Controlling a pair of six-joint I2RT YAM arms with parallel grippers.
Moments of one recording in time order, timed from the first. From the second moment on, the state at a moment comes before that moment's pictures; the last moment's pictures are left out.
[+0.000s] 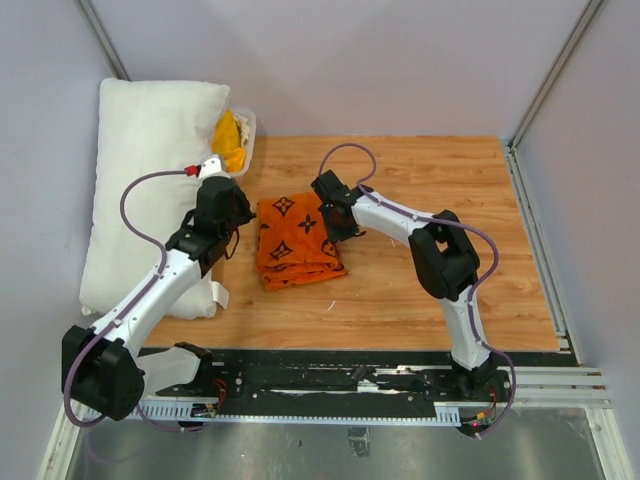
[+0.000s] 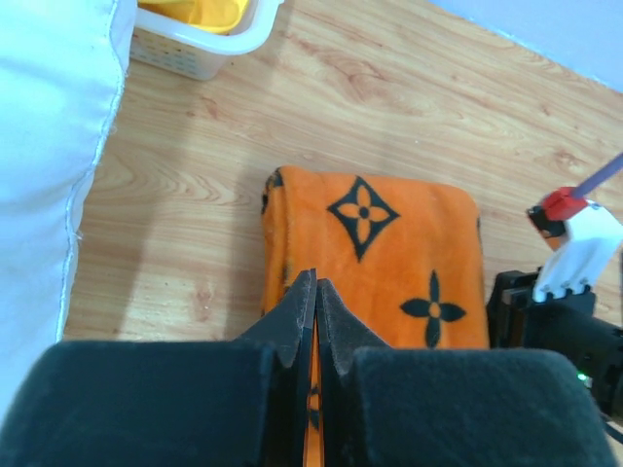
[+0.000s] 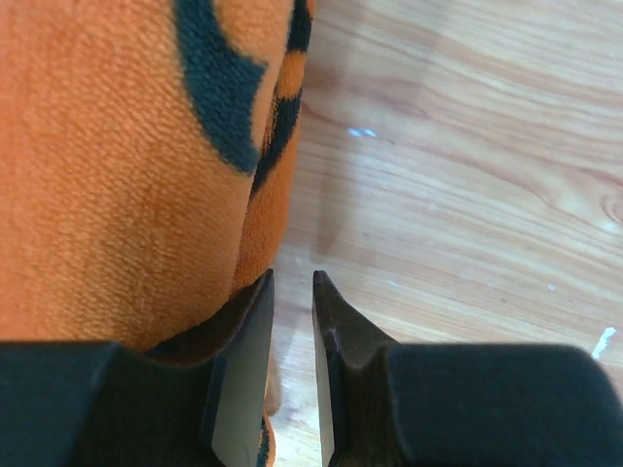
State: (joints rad) left arm -0.36 1.17 0.90 -0.17 -0.34 -0.52; right arm 0.67 2.13 1.64 -0.65 0.15 0.33
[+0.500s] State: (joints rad) left arm -0.36 1.11 0.90 -0.18 -0.35 -0.52; right arm 0.80 2.29 1.88 -0.70 0.16 0.34
